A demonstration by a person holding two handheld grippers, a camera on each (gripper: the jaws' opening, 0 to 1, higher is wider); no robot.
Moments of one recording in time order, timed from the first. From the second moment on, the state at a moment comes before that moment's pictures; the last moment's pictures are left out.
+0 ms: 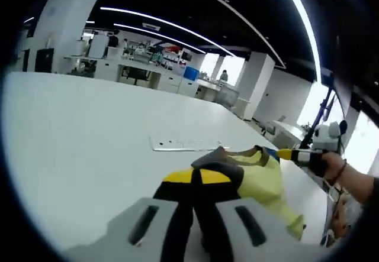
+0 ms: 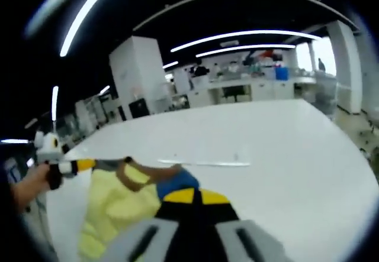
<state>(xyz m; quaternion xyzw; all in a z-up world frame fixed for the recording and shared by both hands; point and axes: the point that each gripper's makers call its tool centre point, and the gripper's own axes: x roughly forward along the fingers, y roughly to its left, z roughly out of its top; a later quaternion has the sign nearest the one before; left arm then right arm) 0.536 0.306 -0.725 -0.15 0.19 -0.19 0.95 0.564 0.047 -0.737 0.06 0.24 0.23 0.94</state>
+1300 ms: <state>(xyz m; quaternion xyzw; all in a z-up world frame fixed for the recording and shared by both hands) 0.585 0.326 -0.820 -0.02 0.30 -0.14 0.95 0.615 0.067 -0.832 0.01 0.36 0.22 0.91</state>
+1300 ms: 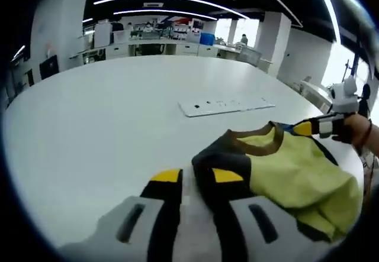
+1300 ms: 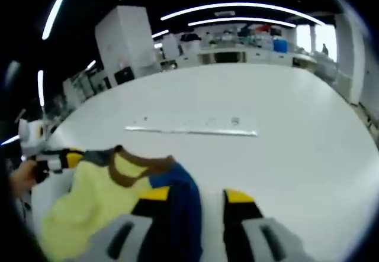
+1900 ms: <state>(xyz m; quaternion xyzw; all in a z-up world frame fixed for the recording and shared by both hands) 0.526 0.308 -0.778 -0.04 0.25 -0.20 0.95 0.558 0.059 -0.793 0.04 0.34 0.25 0.91</state>
